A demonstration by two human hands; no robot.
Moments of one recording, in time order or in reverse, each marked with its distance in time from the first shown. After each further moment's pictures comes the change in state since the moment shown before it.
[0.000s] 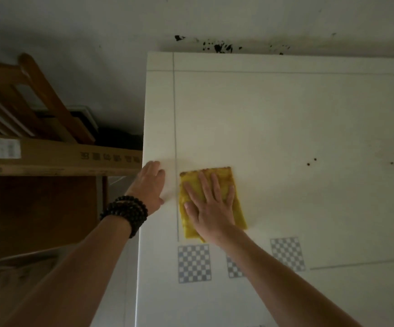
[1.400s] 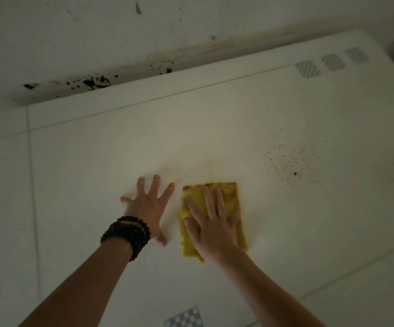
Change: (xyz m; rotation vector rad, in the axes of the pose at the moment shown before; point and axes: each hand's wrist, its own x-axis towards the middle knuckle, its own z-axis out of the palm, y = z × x) left_hand 0.188 0.279 -0.053 0.376 -0.355 0.118; right_hand 0.001 0.284 -0.057 0.172 0.074 0.301
